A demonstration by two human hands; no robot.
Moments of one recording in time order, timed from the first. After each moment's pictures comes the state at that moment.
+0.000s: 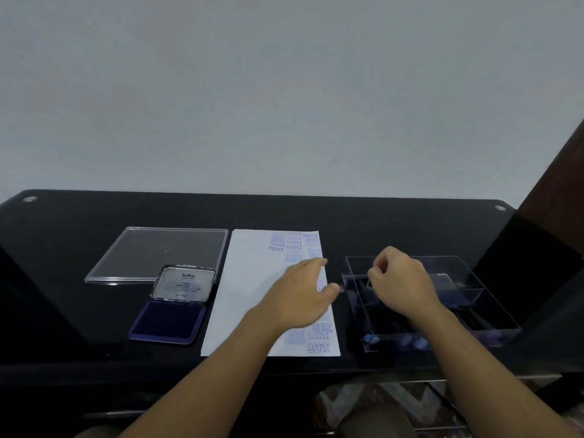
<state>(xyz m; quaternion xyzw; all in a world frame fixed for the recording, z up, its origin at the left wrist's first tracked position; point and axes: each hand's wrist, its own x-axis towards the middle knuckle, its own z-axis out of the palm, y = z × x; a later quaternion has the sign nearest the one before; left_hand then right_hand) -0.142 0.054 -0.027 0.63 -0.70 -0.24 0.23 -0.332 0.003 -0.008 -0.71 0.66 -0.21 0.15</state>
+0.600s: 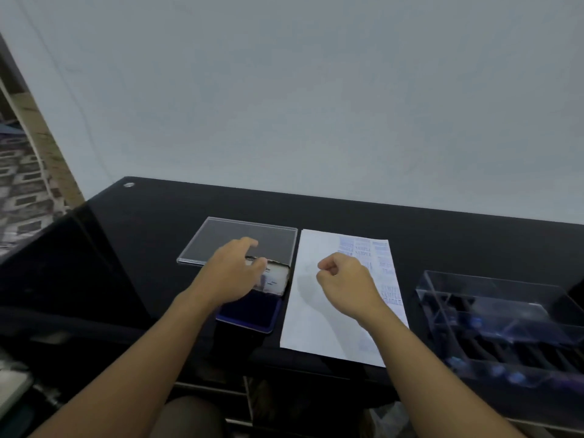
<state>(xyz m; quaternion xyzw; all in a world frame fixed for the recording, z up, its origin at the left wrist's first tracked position) 0.058 0.116 -0.015 0.78 -0.54 -0.17 0.27 -0.147 0.043 -0.020 -0.75 0.52 -0.23 0.34</state>
